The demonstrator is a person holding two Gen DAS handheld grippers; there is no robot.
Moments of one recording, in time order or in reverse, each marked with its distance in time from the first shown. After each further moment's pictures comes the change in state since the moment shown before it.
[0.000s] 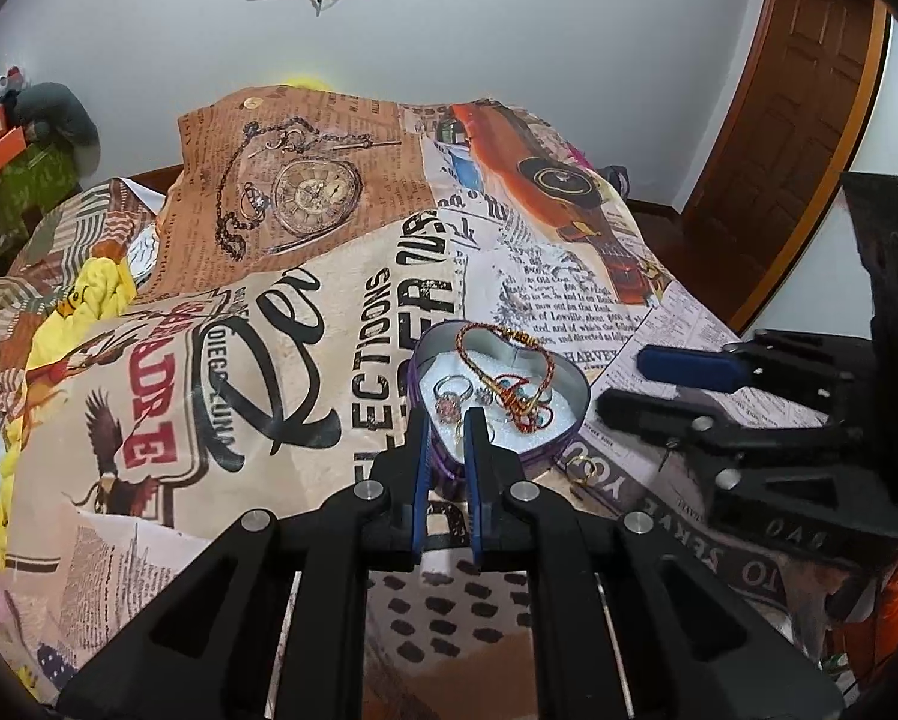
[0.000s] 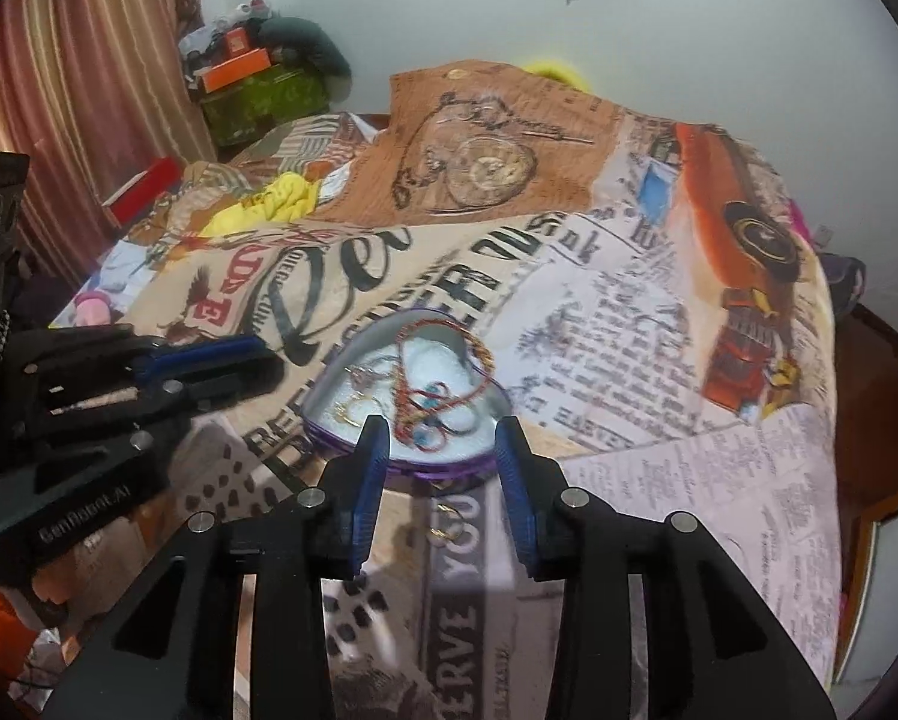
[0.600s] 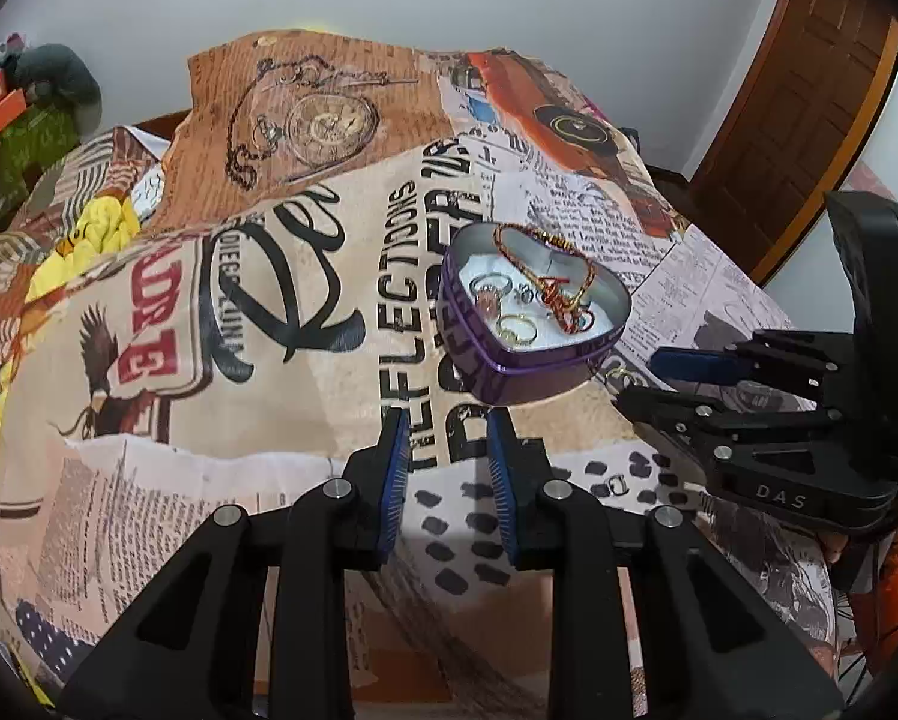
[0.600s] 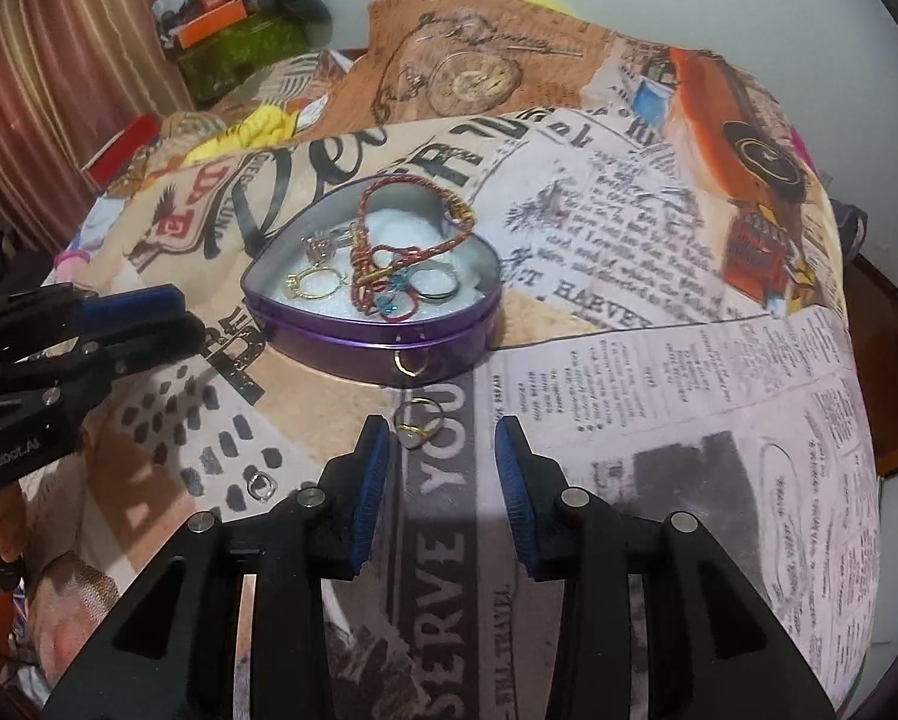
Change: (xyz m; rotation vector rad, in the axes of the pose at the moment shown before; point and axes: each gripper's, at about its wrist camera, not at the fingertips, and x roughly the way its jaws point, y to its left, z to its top) left arm 0.013 0.018 -0.035 -0.030 0.108 -0.005; right arm 0.037 -0.001 -0.032 0.009 0.138 0.013
